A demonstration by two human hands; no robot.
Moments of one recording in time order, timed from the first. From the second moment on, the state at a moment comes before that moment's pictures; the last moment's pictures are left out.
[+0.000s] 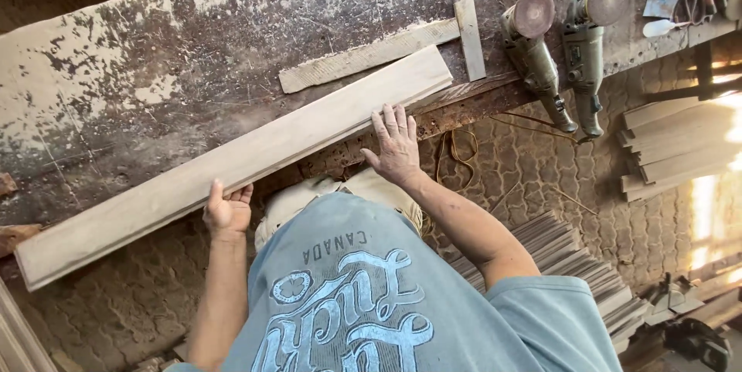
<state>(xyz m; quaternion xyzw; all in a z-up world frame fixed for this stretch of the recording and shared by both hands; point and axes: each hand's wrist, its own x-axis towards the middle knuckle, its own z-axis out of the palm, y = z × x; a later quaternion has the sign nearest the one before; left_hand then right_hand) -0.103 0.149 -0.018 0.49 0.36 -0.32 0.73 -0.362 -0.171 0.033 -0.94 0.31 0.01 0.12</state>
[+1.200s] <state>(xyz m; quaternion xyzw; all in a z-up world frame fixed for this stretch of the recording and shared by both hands) -0.095 -0.072 -0.010 0.91 -0.23 -0.29 -0.18 -0.653 -0.527 0.115 -0.60 0.66 -0.33 0.32</state>
